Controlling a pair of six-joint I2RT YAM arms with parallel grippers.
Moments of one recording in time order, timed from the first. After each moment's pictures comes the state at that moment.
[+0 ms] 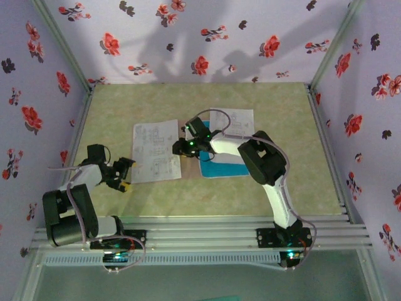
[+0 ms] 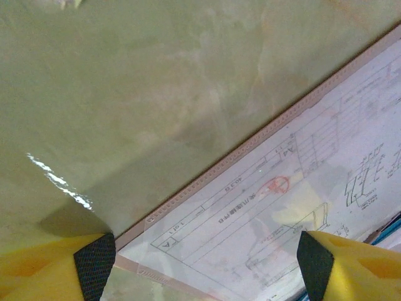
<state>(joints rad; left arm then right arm) 0.19 1.31 0.56 -0.50 0.44 -0.98 0.75 2.18 1.45 -0.14 -0.46 0.76</state>
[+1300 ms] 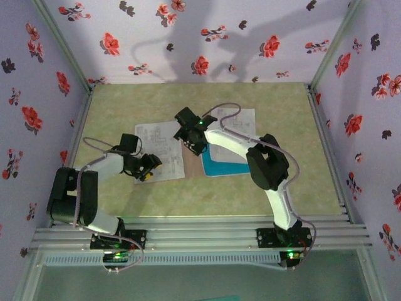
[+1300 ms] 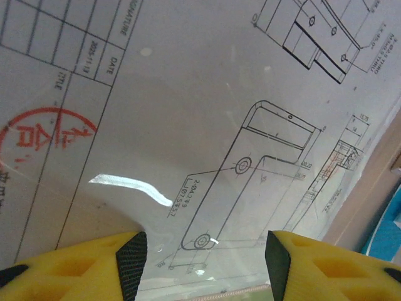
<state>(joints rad) -0.22 1.49 0.68 -0.38 0.41 -0.85 0.81 2.14 1.75 -0.71 0.00 1.38</state>
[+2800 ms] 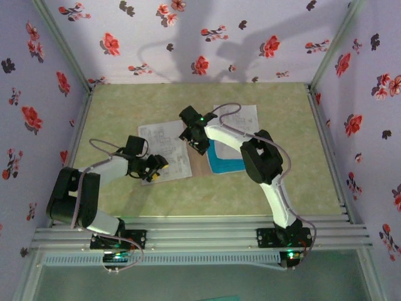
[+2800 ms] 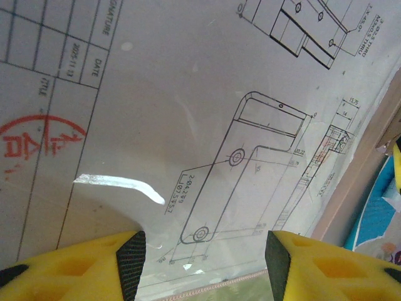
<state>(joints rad) -0.29 1.48 0.65 -0.29 0.43 -0.94 0.75 2.25 1.82 -0.78 -0.03 1.34</state>
